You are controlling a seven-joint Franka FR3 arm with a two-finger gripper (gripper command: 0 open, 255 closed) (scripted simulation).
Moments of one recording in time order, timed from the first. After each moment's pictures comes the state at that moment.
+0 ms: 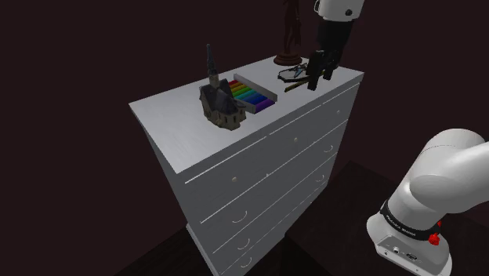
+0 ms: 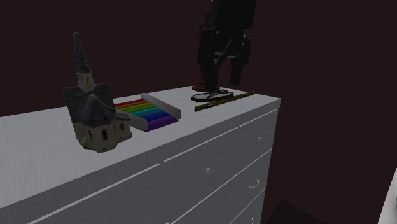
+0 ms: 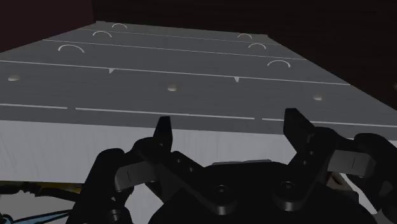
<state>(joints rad) -0.01 -0.74 0.06 -2.29 0.07 1.62 -0.03</state>
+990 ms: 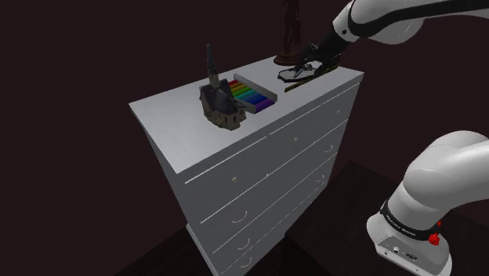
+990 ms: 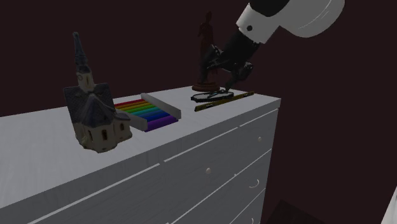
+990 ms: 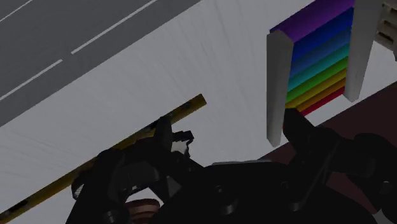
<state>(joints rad) -0.15 -0.73 -0.11 -2.56 0.25 2.39 0.10</state>
